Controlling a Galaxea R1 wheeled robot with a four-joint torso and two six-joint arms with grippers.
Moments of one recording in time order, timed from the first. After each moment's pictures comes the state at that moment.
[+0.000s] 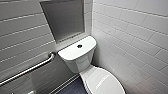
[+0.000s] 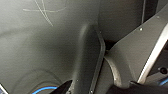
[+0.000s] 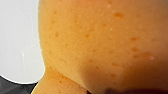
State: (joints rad) left arm 1.54 3.04 -2.61 0.40 -0.10 -0.44; right arm -0.92 2.19 -1.86 0.96 -0.24 -0.22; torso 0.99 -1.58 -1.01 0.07
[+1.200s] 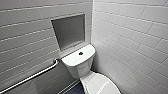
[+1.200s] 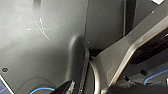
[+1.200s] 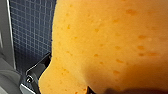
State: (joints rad) left arm 1.54 3.03 -2.60 0.40 -0.10 -0.44; right arm -1.29 2.47 -2.04 0.96 -0.10 -0.42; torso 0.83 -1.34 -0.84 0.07
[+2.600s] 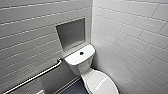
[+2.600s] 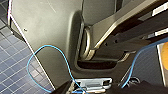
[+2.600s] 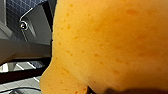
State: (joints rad) left arm 1.52 3.02 -2.60 0.40 -0.10 -0.44; right arm -1.45 2.75 -2.29 0.94 -0.02 -0.65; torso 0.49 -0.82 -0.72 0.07
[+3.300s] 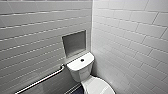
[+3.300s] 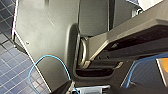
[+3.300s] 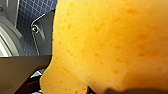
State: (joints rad) left arm 1.53 3.02 -2.61 0.40 -0.09 -0.44; right arm -1.46 2.76 -2.30 0.94 -0.03 -0.65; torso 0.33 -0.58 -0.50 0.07
